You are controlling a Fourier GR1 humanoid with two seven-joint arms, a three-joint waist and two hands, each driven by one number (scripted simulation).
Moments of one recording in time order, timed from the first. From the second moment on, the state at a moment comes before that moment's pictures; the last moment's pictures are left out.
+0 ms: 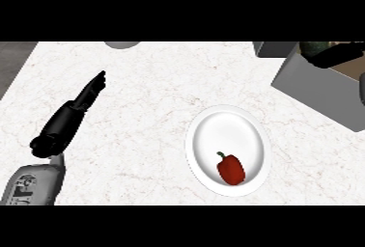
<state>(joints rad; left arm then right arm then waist) -0.23 0.21 0.05 -1.54 -0.18 -0.26 -0.09 -0.82 -0.43 -0.25 -1.19 0.88 0.18 0.04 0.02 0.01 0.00</state>
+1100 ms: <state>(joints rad) -0.26 0.20 0.05 -1.54 -0.18 -0.27 -0.06 -0.97 -0.73 -0.19 -0.43 0.97 0.44 -0.45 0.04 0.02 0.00</state>
